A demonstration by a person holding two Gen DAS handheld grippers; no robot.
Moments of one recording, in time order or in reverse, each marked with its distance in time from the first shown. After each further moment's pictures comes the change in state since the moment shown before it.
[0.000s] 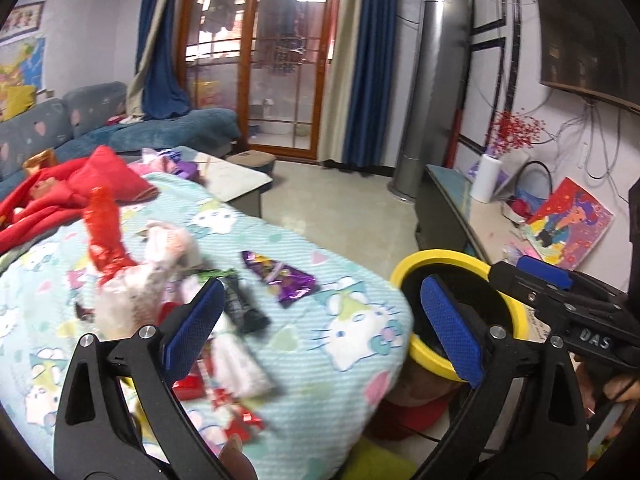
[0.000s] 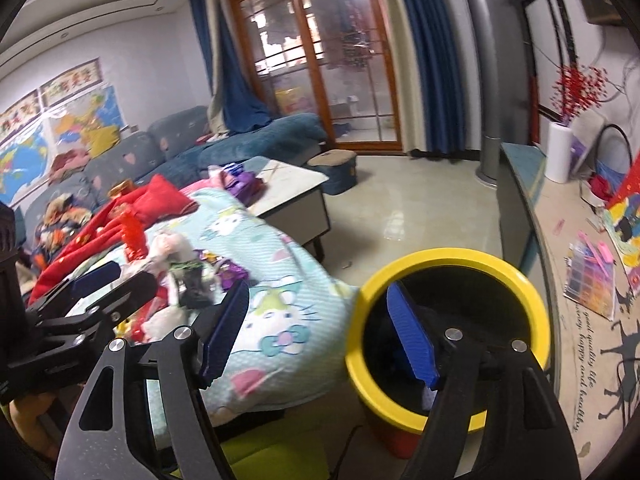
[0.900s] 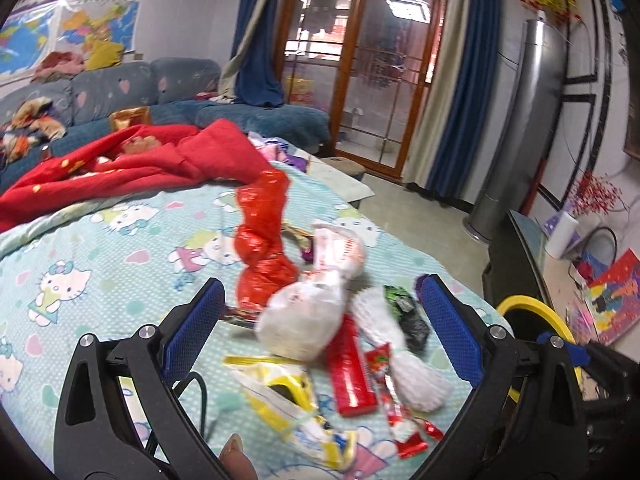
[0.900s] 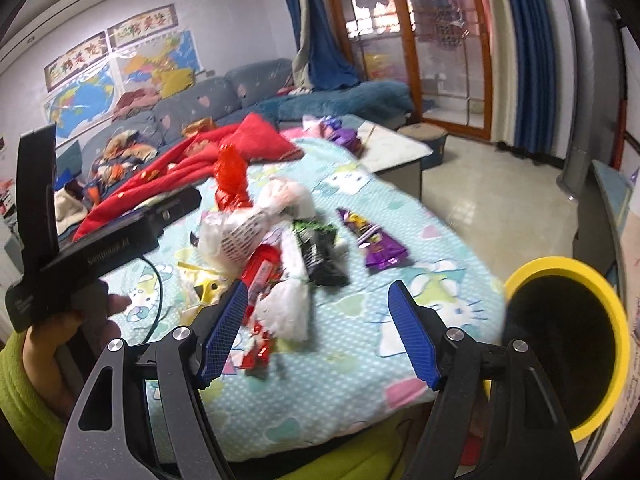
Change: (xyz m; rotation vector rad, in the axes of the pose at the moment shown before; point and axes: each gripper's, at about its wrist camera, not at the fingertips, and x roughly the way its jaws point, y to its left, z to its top) left arm -0.026 0.136 0.000 -0.225 -0.036 0.231; right arm 0.059 0.123 -0.012 -0.169 0.167 0.237
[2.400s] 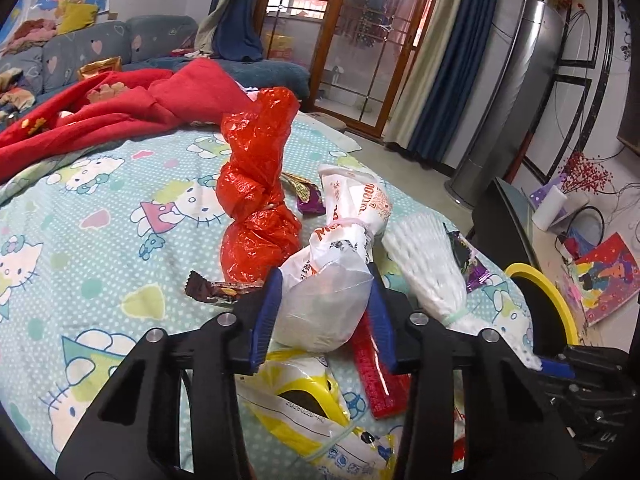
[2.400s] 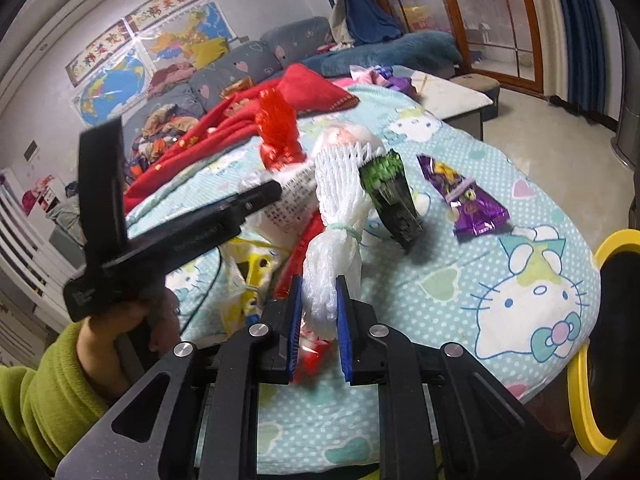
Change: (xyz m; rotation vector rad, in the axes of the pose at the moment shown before) left arm 0.053 0.018 -0.017 -0.006 0.160 -0.116; right arm 0.021 0.011 -0.005 0.030 0.121 0.208
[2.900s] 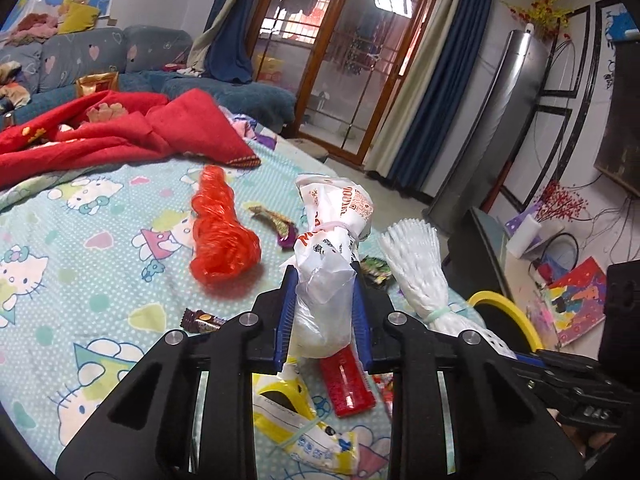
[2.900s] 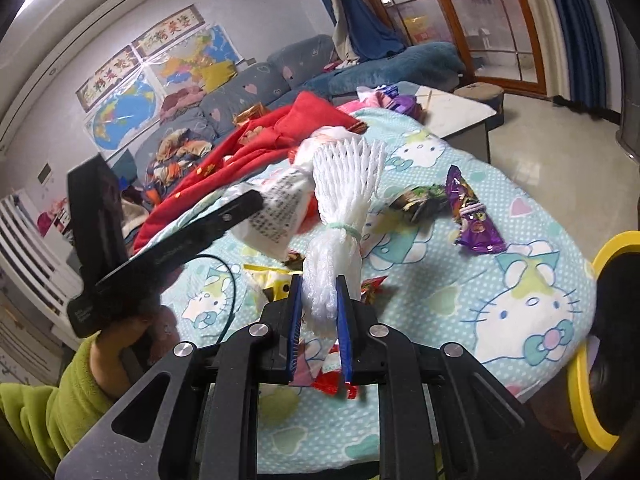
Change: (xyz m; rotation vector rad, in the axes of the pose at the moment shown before) left arm -0.043 -0.006 0.016 -0.034 -0.100 -0.082; right arm -0.028 -0.003 0.012 0.051 -0.061 0.042
